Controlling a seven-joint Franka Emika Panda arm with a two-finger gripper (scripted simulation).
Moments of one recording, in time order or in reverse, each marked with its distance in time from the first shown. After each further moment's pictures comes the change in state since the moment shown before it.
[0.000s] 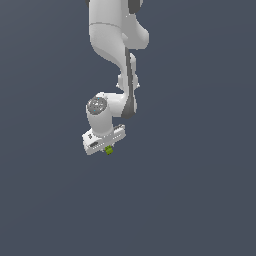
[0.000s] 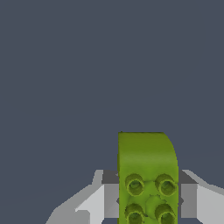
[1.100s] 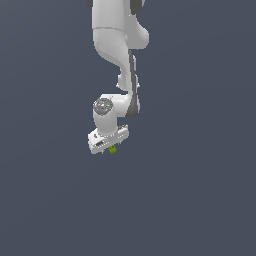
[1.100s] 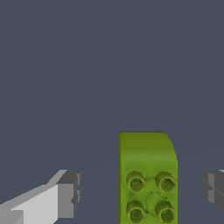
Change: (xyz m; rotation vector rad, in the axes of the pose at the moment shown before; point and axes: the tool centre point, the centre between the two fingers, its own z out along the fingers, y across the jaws) arm -0.001 -0.020 0.014 0.000 0.000 0.001
